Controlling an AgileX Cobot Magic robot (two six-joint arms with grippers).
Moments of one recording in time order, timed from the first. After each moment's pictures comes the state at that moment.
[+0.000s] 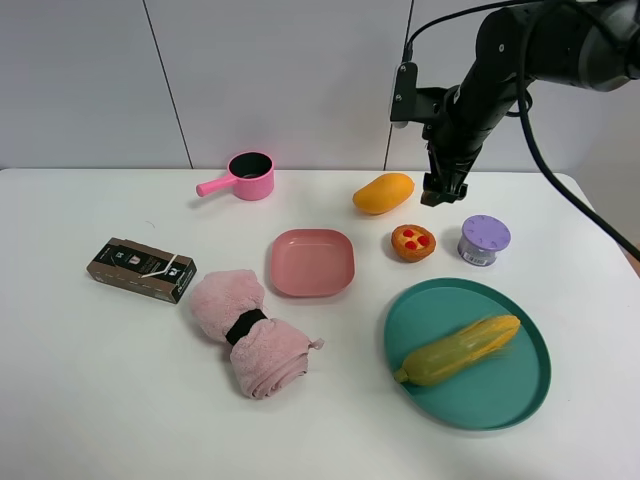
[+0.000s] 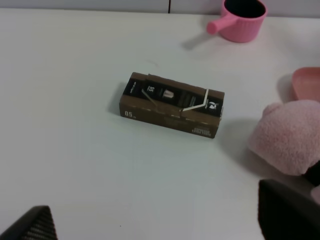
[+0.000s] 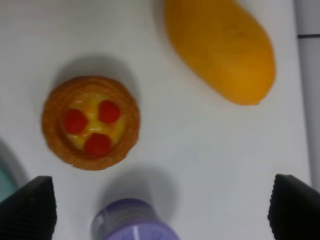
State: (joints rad) left arm 0.03 -0.01 -0.51 0.00 1.06 -0.06; right arm 0.30 1.92 -1.56 -0.04 0.87 -1.01
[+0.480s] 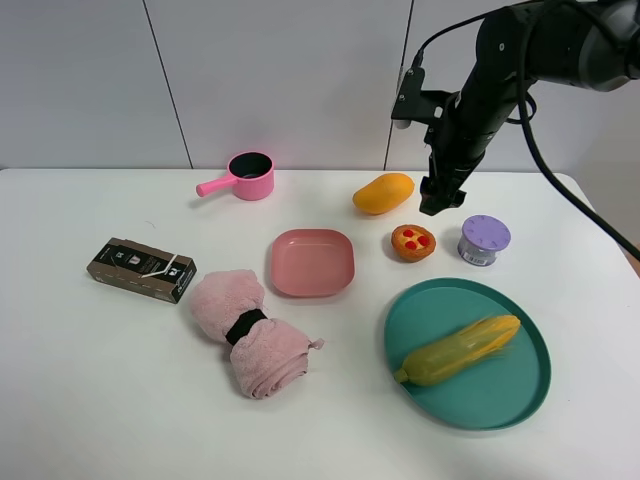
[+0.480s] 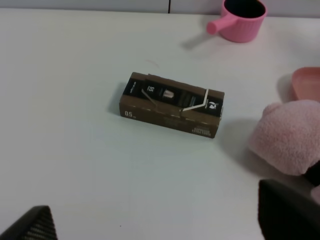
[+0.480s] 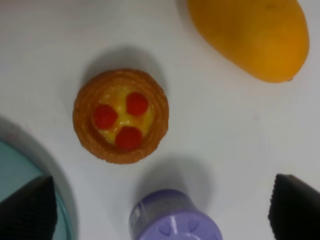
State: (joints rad) left arm 0.03 -0.01 -0.51 0.00 1.06 -0.06; right arm 0.30 1.92 -1.56 -0.02 0.92 -0.88
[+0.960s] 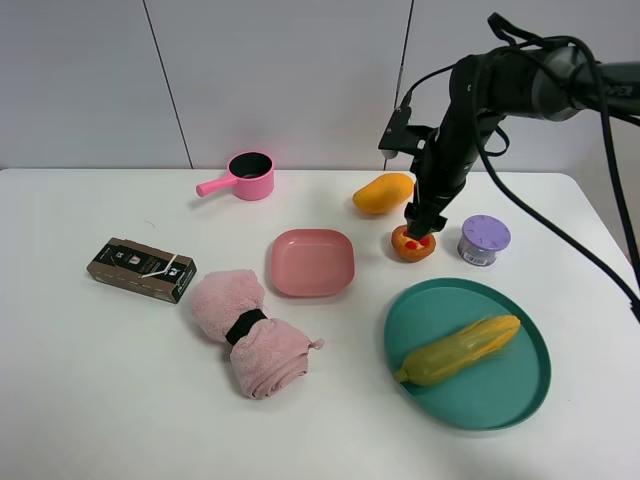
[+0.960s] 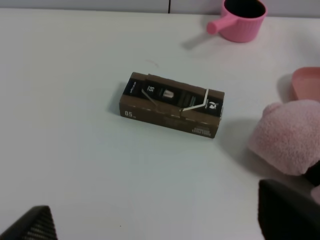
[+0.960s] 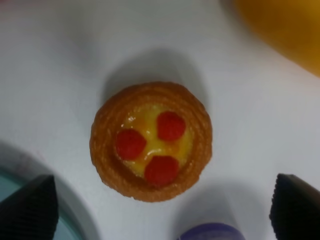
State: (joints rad) left arm 0.03 -0.01 -0.51 0.00 1.06 -0.06; right arm 0.30 2.06 -1.56 0.00 0.88 -0.83
